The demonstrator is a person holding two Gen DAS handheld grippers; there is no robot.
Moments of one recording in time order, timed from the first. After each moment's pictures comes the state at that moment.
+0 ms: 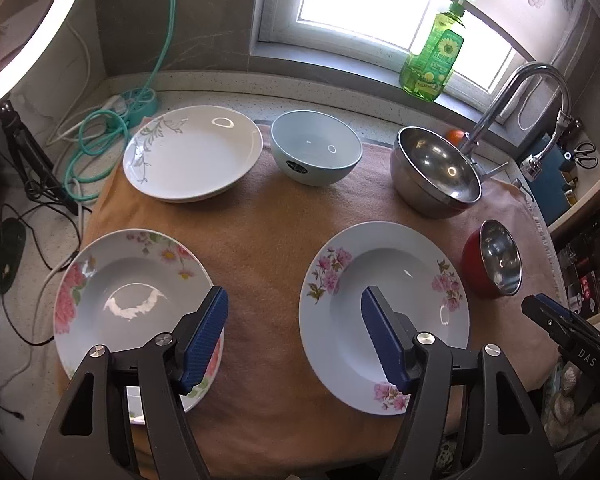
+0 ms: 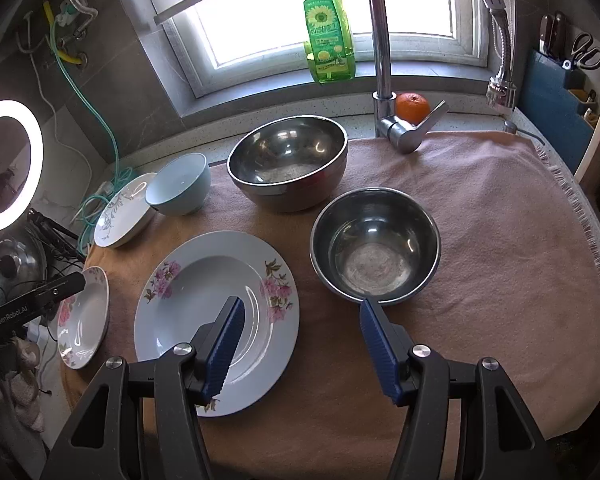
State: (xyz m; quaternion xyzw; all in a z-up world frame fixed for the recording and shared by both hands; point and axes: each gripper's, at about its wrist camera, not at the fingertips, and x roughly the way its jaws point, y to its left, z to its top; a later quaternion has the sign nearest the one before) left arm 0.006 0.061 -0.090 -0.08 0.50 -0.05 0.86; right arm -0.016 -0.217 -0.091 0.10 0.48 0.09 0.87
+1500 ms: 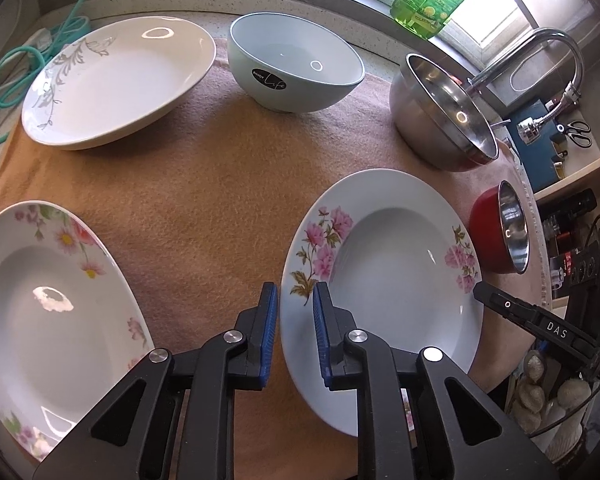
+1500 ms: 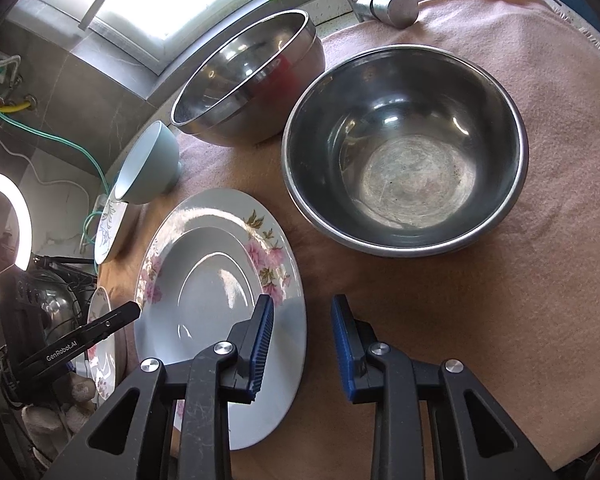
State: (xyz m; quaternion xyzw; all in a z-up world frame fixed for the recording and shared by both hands) left arm 0.055 0.061 -0.164 -0.12 0.58 -0.14 0.79; right arm 0.022 -0.224 -0.181 0.25 0.56 0.10 0.78
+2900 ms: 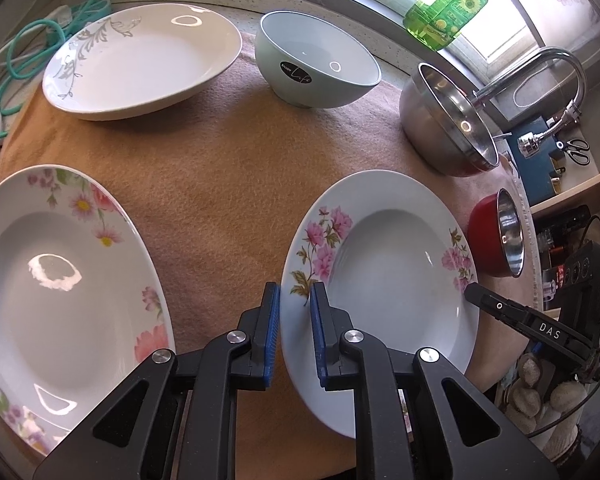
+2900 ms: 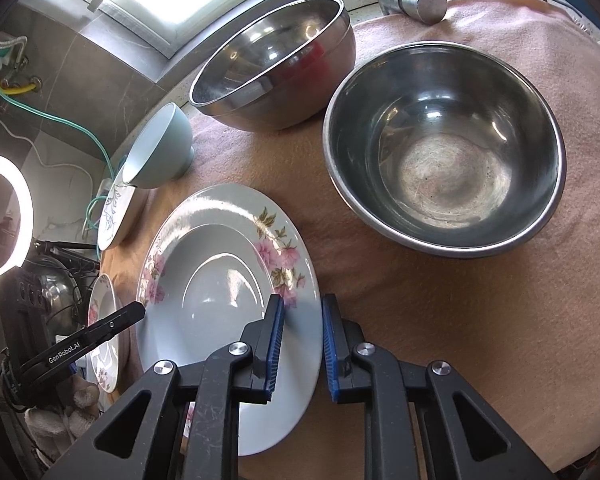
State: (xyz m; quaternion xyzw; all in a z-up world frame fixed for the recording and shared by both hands) left arm 0.043 0.076 -0.164 -0.15 0.58 -0.12 0.79; right arm 0.025 -0.203 -0.179 0.23 0.57 0.12 0.78
